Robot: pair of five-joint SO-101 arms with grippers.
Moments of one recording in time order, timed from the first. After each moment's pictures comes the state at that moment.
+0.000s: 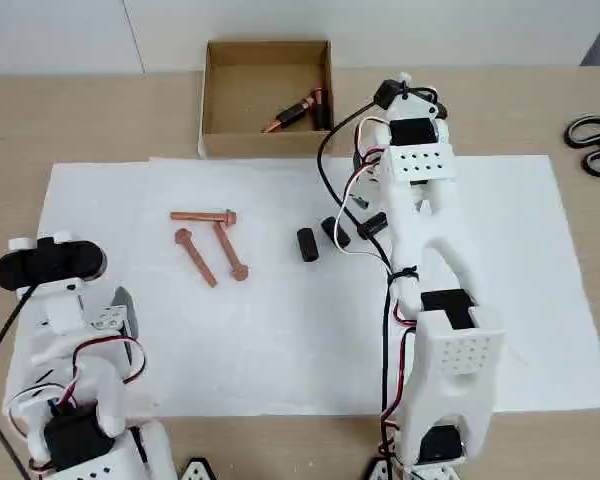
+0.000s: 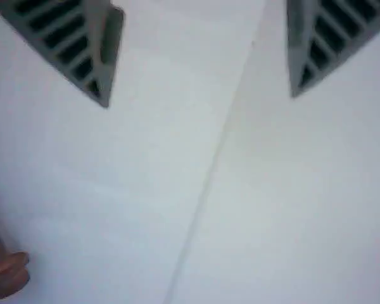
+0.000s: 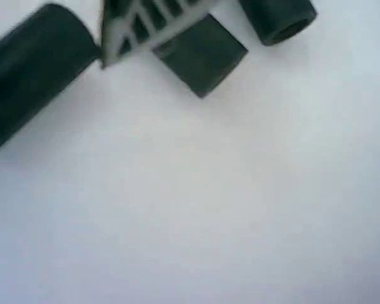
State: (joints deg) left arm -25.1 -88.5 70.0 71.6 -3.2; right arm -9.9 29.8 -27.8 84.0 -26.9
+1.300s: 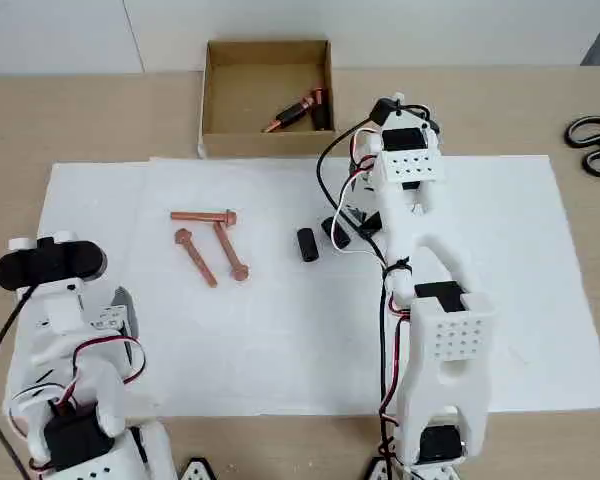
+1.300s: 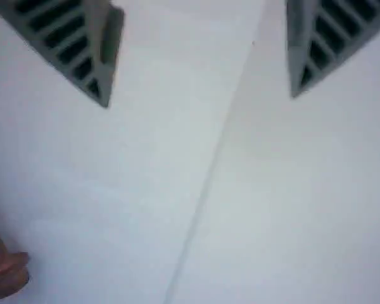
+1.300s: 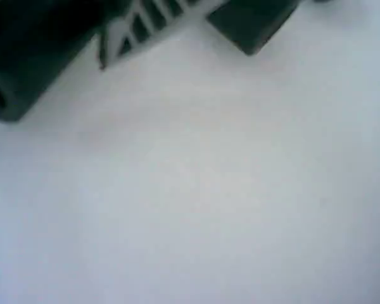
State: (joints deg) left arm -25.1 -88.5 70.0 71.6 -3.2; right arm -9.9 36.5 -28.2 81.8 -27.1
